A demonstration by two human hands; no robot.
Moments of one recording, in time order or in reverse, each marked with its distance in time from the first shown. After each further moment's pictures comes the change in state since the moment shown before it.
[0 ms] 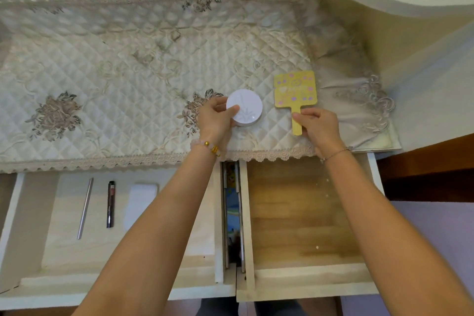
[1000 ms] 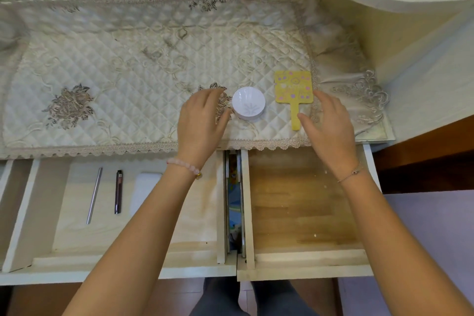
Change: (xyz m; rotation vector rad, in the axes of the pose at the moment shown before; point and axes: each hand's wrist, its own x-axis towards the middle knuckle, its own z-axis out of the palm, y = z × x) left_hand -0.051 0.001 -0.054 0.968 0.093 0.905; right_hand -0.069 -0.007 -0.027 -0.714 0.113 -0.716
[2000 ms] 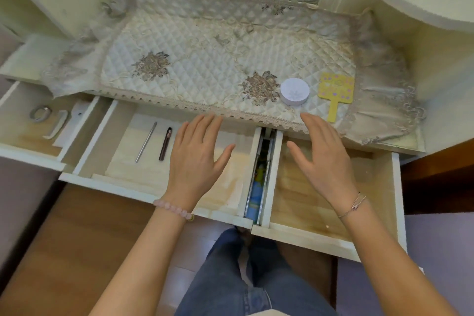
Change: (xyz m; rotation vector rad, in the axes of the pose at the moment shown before) left_hand -0.174 0.013 -0.100 0.332 0.053 -0.138; right_hand -0.115 -0.078 -0.017 -0.085 -0.213 -0.376
